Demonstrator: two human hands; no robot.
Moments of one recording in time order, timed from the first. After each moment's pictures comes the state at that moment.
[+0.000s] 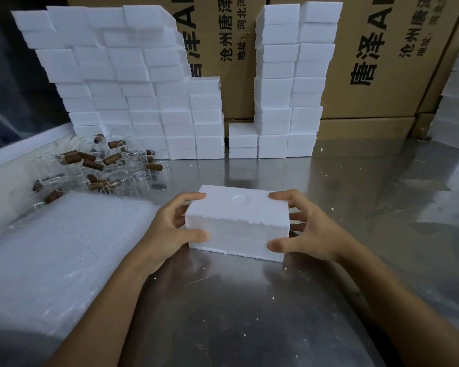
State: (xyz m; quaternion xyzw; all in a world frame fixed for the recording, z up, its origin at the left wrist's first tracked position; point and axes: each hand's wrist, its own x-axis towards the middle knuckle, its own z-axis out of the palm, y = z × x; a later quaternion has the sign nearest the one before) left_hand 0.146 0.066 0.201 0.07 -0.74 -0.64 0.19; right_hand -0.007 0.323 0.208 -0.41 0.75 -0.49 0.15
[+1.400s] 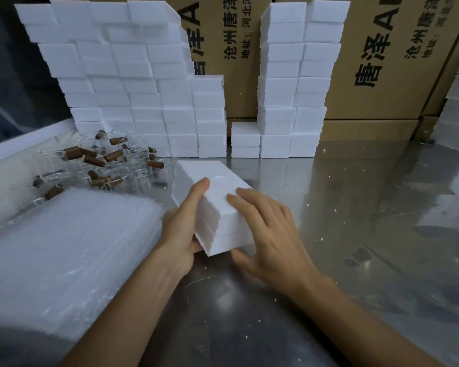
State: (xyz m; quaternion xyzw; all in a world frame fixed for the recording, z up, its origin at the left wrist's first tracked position) left_hand 0.135 0.121 0.234 0.31 -0.51 -0.77 0.23; right_hand 0.064 0.268 0.202 -0.52 0.75 -0.28 -0.29
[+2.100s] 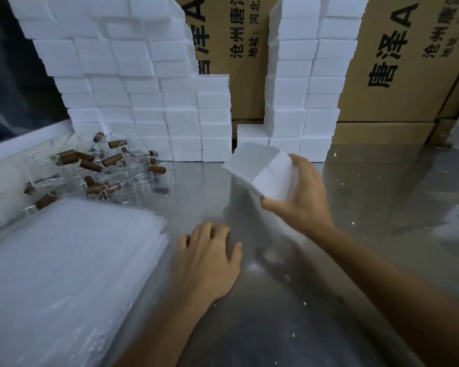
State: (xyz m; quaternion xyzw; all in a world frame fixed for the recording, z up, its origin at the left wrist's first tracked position) left_hand 0.110 0.108 0.168 0.21 -0.95 -0.08 0.19; right_hand -0.049 0.242 0.221 -0.35 0.81 -0.43 -0.21
